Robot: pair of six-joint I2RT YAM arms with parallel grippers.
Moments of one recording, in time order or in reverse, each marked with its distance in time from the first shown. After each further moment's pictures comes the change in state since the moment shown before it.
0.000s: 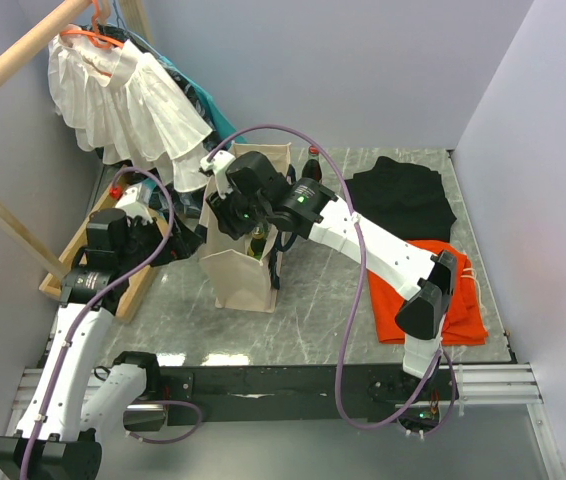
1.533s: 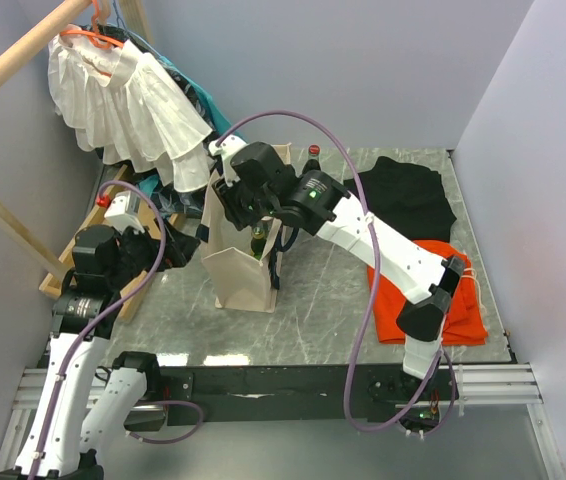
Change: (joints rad) left arm 0.000 -0.160 -0.047 0.054 0.015 0.004; right arm 0.013 -0.008 0.136 -0.129 0.151 0.076
